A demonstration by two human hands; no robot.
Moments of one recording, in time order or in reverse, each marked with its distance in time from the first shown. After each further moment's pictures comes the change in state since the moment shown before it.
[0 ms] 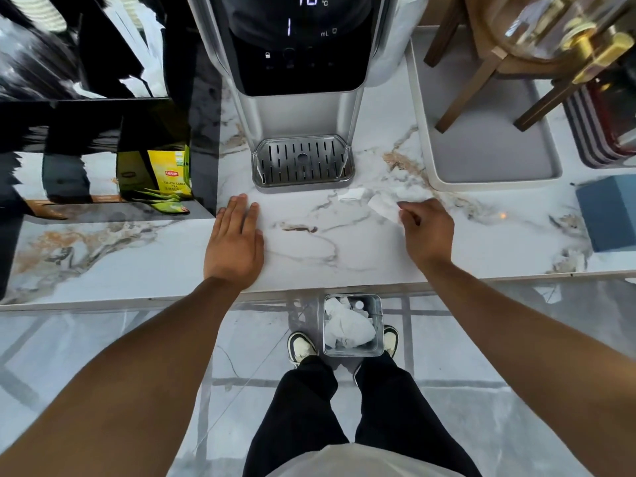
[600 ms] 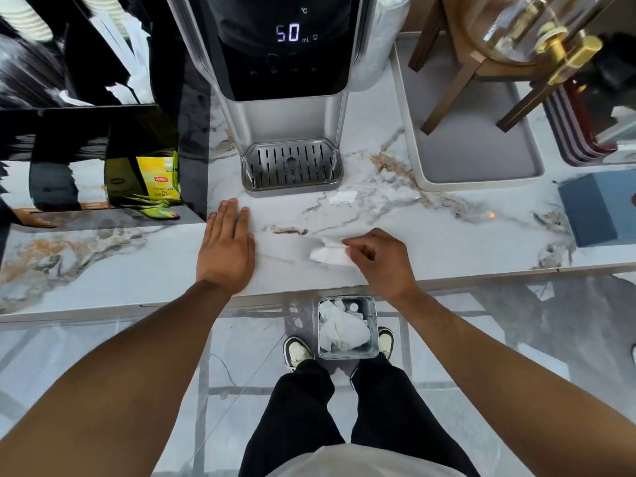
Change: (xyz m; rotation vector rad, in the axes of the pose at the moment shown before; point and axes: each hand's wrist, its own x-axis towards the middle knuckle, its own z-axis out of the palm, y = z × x) left_hand 0.001 0.002 0.001 0.015 -0.030 0.007; right_hand -0.064 -0.035 0.011 0.267 -0.227 -0.187
